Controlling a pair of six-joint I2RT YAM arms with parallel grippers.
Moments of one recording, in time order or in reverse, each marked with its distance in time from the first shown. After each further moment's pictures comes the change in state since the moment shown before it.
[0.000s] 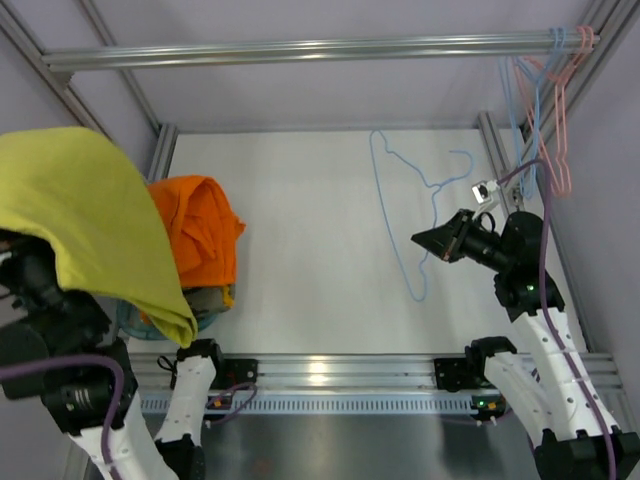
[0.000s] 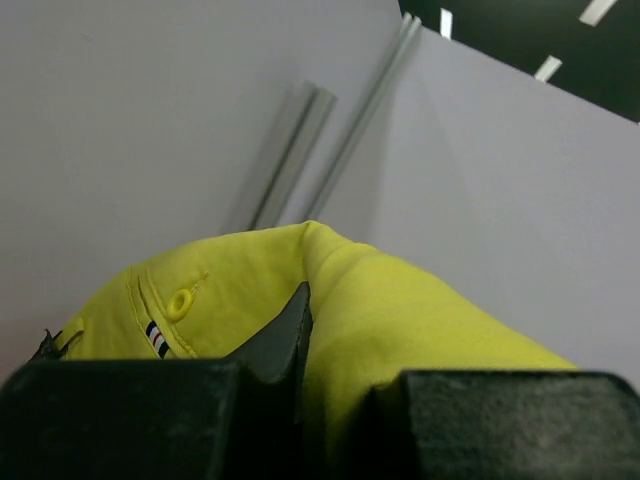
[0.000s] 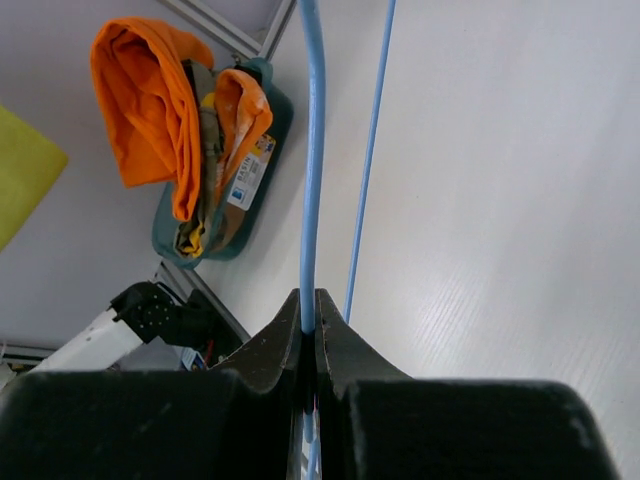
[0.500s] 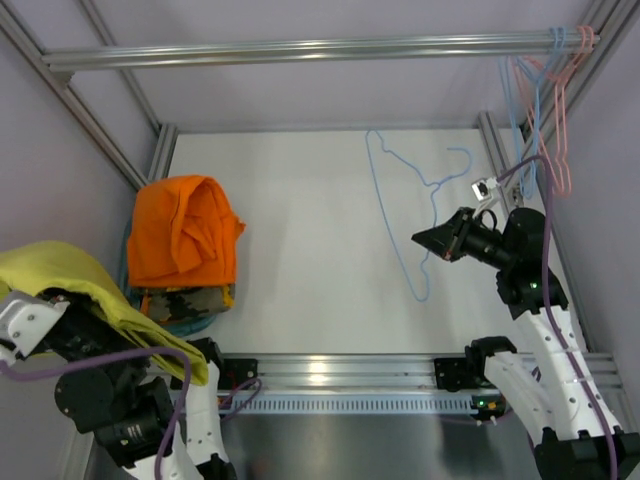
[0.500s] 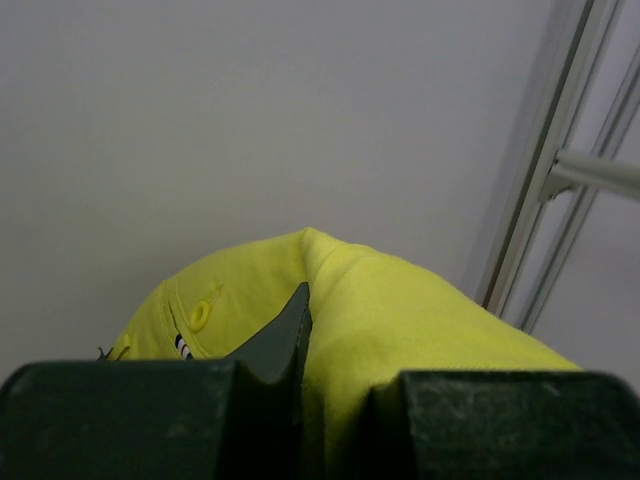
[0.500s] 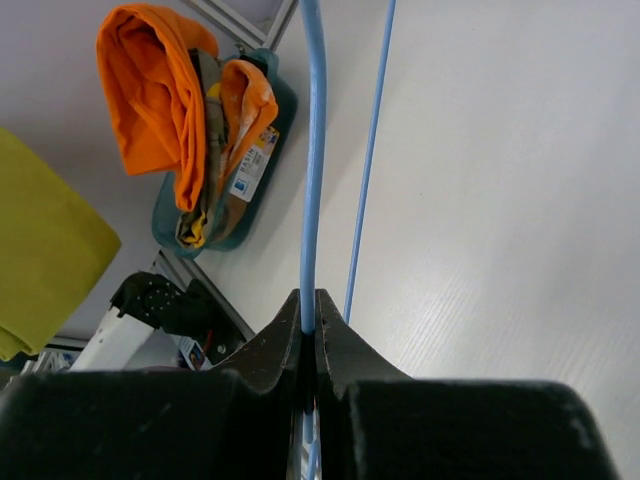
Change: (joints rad) left arm 0.174 -0.354 -0.295 -0.087 -0.220 0.438; right arm 0.000 0.010 0.046 -0.043 -0.028 -0.040
